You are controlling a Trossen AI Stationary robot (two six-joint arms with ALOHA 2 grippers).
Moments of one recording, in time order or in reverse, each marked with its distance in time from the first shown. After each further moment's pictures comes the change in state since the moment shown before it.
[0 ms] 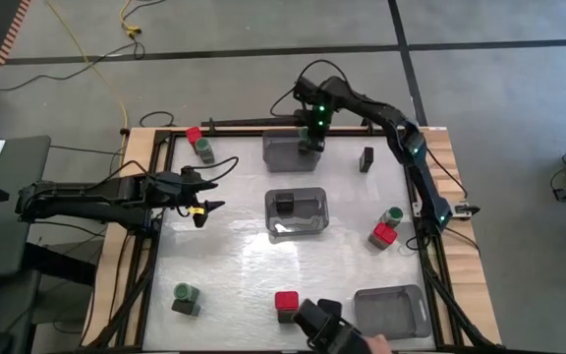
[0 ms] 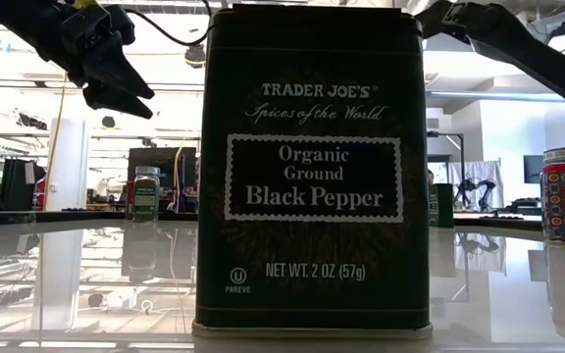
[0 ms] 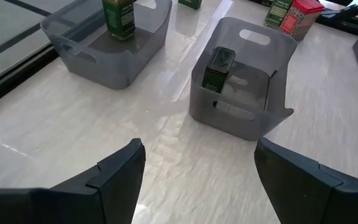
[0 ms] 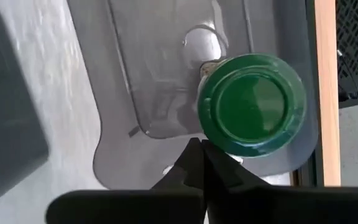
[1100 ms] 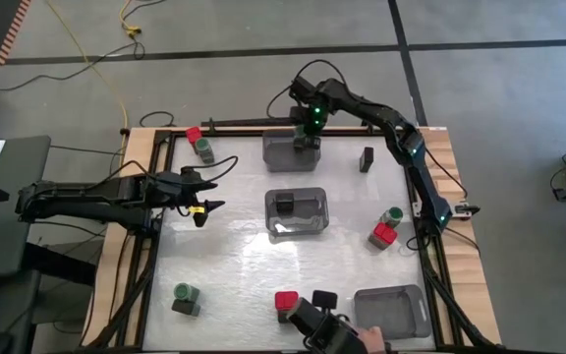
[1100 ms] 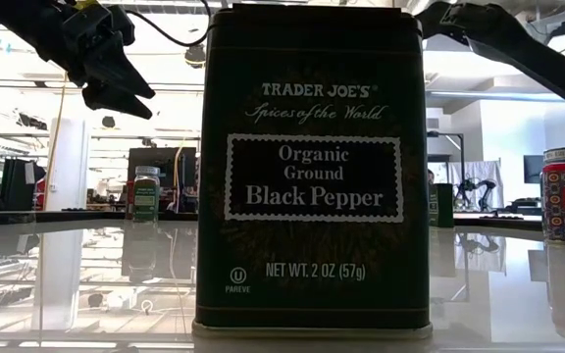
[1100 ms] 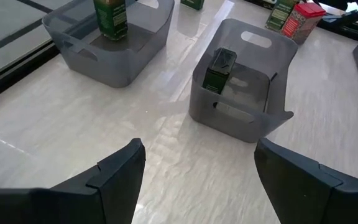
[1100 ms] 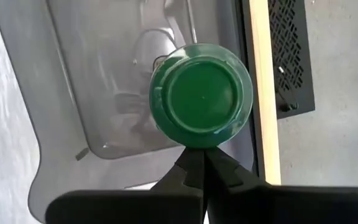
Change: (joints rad) left arm 0.000 0.000 0.000 0.001 -0.003 -0.026; right arm 0.012 0.009 -0.002 0.122 0.147 -0.023
